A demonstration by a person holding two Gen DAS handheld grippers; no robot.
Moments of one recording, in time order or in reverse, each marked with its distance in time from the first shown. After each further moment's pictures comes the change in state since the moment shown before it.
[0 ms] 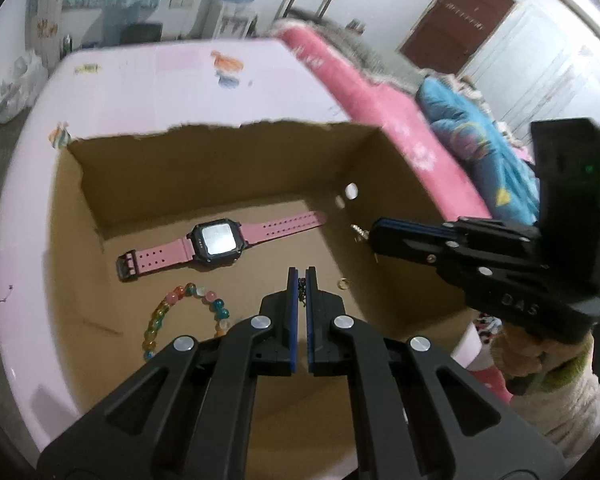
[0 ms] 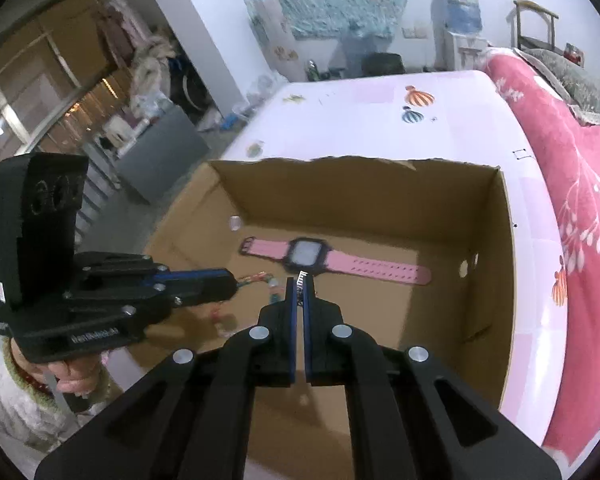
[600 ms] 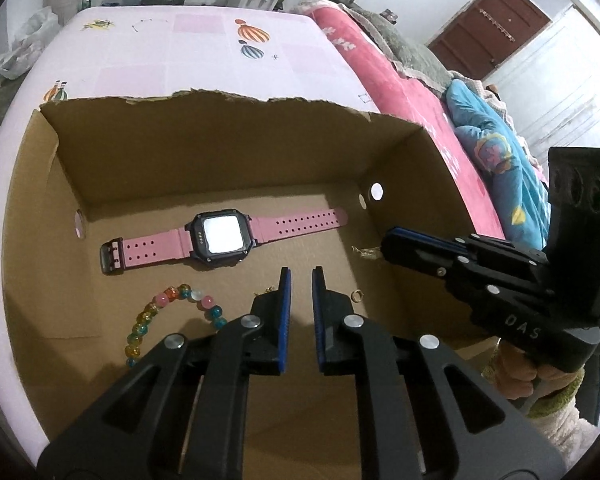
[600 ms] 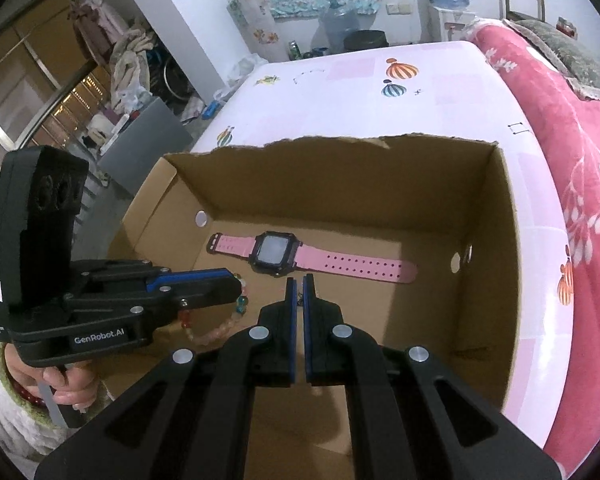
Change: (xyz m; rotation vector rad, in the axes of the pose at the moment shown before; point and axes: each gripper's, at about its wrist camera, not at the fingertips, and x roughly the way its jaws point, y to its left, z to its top) left arm 0.025 0.017 0.008 -0.112 0.044 0.005; right arm 0.021 -0.024 0.004 0.059 0.037 0.001
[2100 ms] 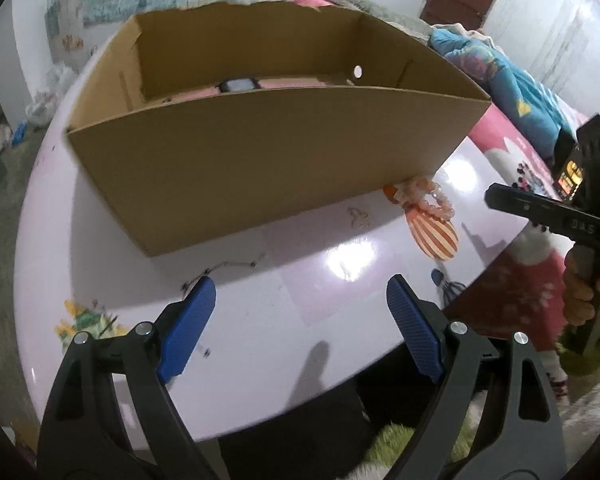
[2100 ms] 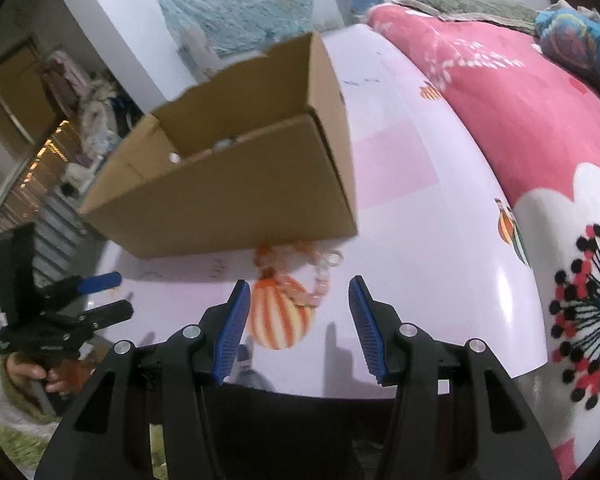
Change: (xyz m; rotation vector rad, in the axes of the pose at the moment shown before) left arm -0.031 -0.032 -0.192 0.228 -0.079 0.211; right arm -0.065 -0.036 -0.200 0.201 -0.136 -0.107
